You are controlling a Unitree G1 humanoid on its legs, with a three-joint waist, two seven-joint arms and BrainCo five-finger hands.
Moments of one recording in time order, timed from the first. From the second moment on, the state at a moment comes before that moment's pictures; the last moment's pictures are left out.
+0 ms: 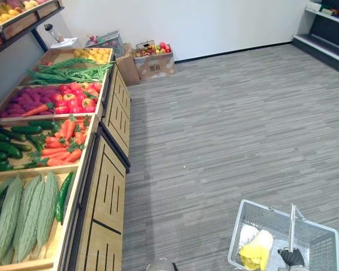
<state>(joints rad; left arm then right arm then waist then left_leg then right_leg) 0.29 0.06 0.28 0.98 -0.09 -0.03 0.03 0.11 -0.19 -0.34 0.96 -0.19 -0.16 -0.11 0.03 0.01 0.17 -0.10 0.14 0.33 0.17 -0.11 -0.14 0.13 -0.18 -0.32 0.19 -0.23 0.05</state>
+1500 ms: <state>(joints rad) 0.18 0.10 0.17 0.96 -0.11 -0.10 0.14 0.11 -0.17 -0.30 0.96 -0.28 -0.13 -0.09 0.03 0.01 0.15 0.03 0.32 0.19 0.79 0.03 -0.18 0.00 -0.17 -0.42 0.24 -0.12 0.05</state>
